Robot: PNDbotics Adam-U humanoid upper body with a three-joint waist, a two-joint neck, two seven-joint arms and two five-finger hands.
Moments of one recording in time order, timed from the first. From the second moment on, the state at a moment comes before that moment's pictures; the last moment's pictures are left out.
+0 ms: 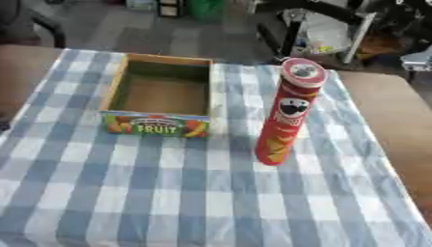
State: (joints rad) left arm -0.08 0.28 0.06 -1.88 -0.09 0.02 -0.01; right arm -0.56 -1.08 0.08 -1.53 0.07 -0.18 0.79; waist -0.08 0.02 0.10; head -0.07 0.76
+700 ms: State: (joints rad) left arm -0.08 0.28 0.05 -1.87 -0.09 0.02 -0.02; right arm -0.69 -0.96 0.16 -1.40 0.12 -0.20 0.88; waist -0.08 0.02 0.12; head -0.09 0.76
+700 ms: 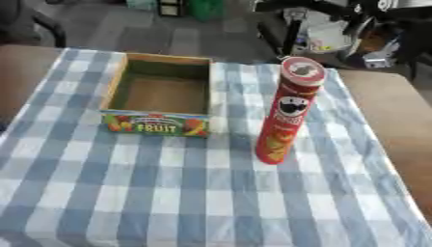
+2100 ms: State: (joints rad) left arm -0.08 0.28 0.05 -1.87 -0.09 0.02 -0.03; right arm -0.74 -0.87 0.25 -1.38 0.23 -0.22 0.90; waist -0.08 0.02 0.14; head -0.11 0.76
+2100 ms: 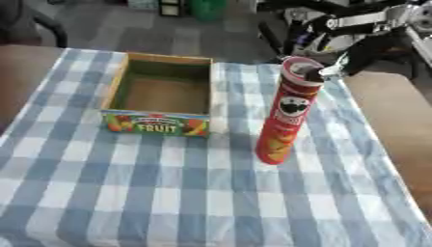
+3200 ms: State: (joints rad) left arm -0.09 0.28 0.05 -1.87 -0.08 0.02 -0.03; right arm -0.74 -0.84 0.29 -1.37 0.32 -0.25 0.90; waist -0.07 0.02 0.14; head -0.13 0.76
